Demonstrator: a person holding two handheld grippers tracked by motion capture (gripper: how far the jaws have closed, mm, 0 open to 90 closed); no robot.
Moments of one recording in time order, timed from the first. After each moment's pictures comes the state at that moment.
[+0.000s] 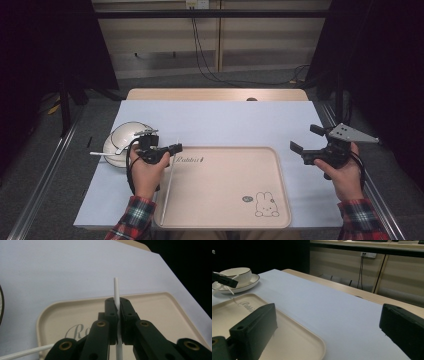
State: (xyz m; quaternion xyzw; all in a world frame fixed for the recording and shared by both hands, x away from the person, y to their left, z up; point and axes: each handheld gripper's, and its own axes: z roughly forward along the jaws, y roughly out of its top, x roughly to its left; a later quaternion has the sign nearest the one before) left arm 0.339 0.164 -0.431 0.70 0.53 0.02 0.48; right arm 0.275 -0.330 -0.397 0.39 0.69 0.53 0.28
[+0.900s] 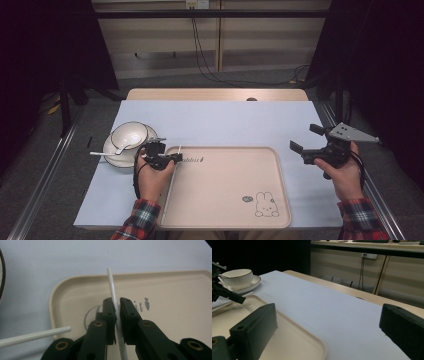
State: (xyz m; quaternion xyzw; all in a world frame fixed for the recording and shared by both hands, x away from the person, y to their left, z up) left arm 0.342 0.156 -0.466 0.74 0.54 0.05 0.40; right arm 0.276 -0.329 -0.396 0.39 0.69 0.54 0.28
